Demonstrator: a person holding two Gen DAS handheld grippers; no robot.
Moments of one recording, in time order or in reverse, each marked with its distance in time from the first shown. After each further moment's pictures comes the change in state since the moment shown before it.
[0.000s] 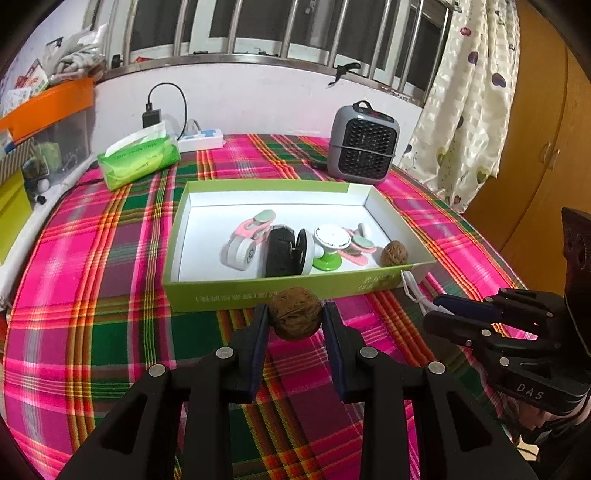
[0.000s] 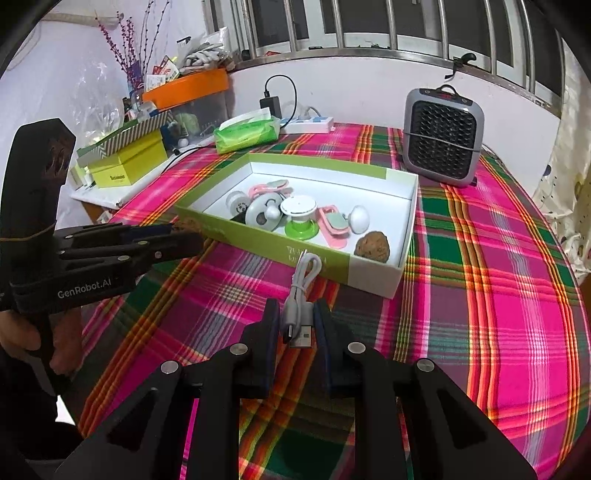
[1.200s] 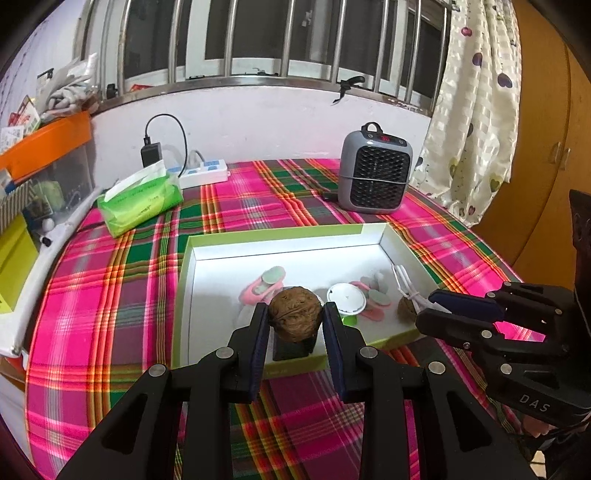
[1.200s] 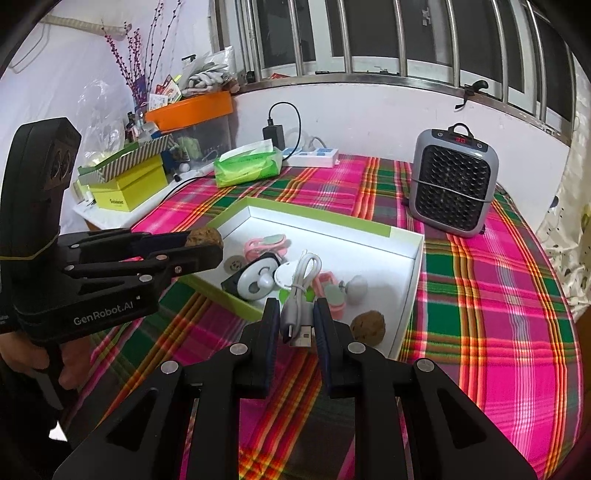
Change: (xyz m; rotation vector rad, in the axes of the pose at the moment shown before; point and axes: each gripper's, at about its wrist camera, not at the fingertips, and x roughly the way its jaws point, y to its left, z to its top) left arm 0.015 -0.003 0.045 0.048 -0.048 0.067; right arm 0.010 -0.007 0.043 -0.031 -0.073 0.011
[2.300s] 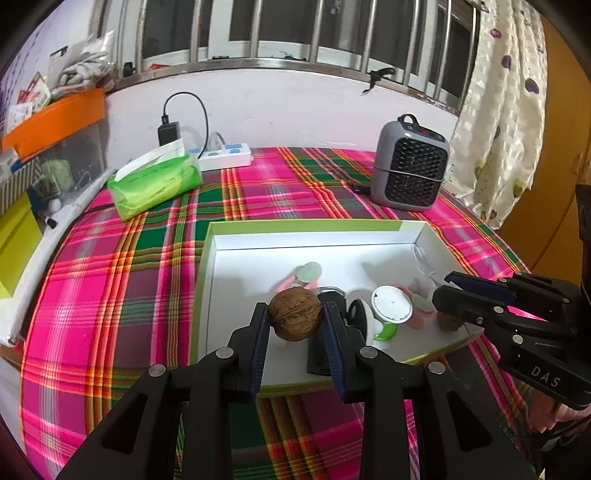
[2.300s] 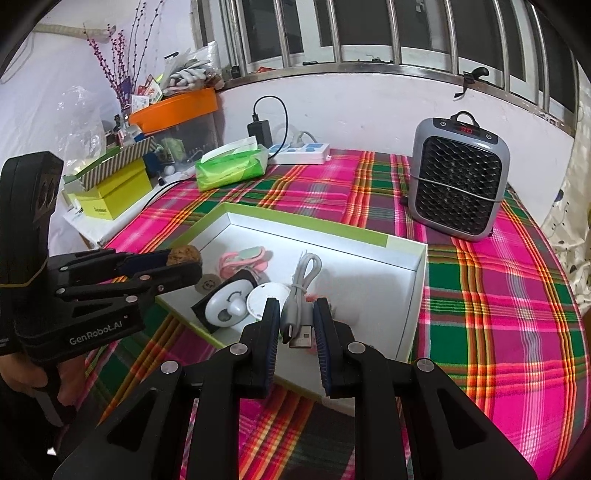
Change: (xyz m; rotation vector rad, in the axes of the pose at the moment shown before) left arm 0.027 0.024 0.000 -0.065 0.035 0.054; right arm 0.032 -0.018 0.015 0.035 0.021 -0.009
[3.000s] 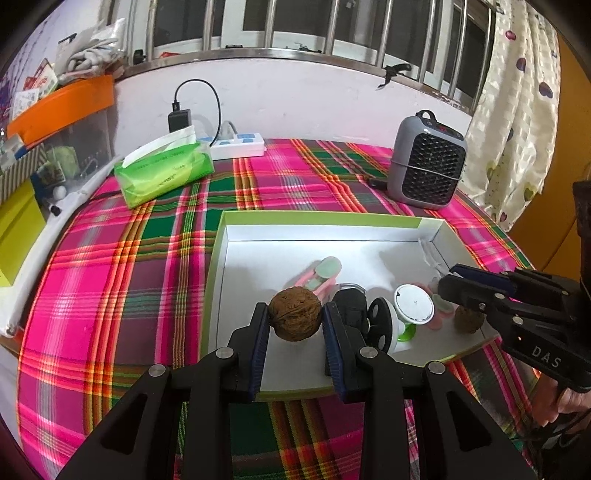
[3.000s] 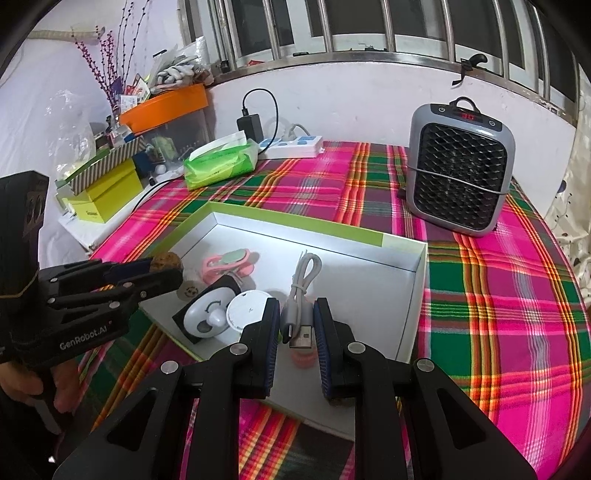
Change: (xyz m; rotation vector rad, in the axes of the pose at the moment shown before) left arm 0.012 0.007 0.000 -0.025 0.025 0.025; right arm 0.018 -0.013 0.007 0.028 0.033 0.007
